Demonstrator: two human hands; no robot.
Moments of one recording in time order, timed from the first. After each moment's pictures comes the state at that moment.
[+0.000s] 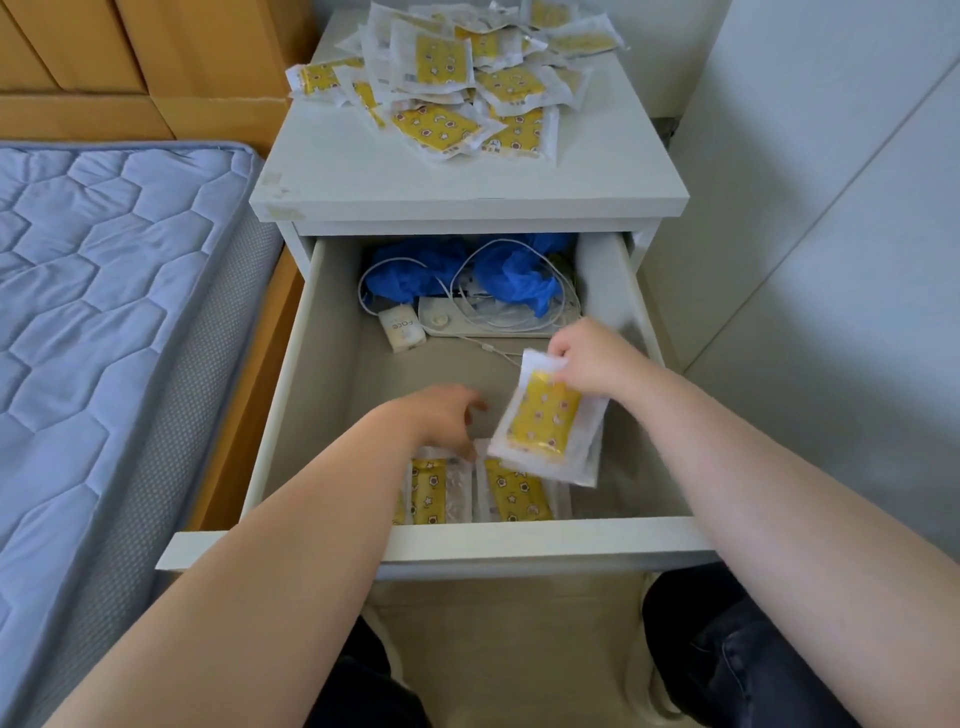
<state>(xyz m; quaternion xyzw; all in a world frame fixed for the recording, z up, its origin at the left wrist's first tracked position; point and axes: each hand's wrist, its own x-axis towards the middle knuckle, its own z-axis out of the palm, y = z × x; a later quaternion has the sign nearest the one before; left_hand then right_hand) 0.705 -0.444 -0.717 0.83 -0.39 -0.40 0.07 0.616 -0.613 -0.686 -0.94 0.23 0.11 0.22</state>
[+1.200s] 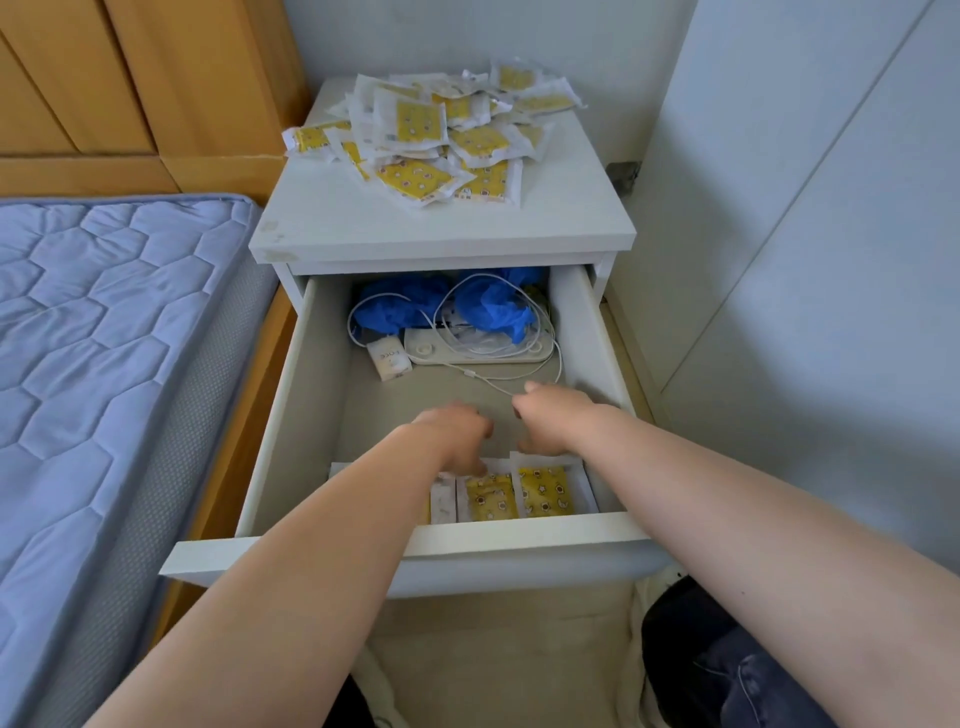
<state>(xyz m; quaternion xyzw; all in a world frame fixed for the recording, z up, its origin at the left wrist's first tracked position) 0.680 -0.468 -0.718 0.83 -0.50 -0.24 -0.11 0.601 -0.596 -0.706 -0.96 0.11 0.24 0.03</state>
